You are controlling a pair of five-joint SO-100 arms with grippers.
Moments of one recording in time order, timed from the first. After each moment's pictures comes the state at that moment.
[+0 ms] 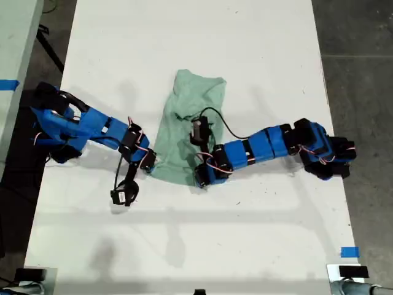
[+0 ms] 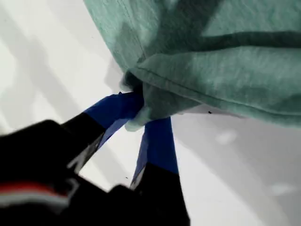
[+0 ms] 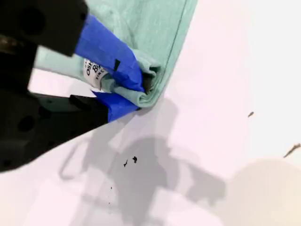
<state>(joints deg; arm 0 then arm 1) 8.9 75.4 101.4 63.5 5.6 -15.2 49.4 55.2 66.9 -8.2</state>
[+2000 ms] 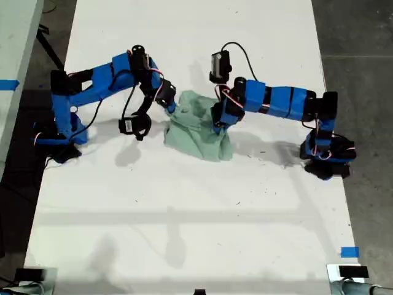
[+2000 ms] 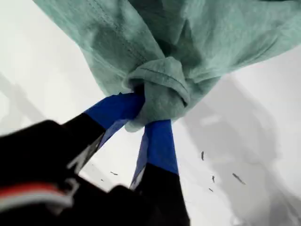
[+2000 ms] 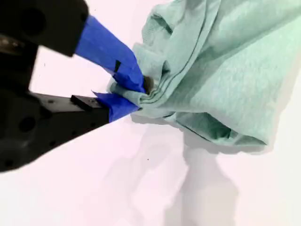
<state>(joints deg) -21.4 65.6 48.3 95.8 46.5 11.3 72.4 64.8 83.5 -27.0</state>
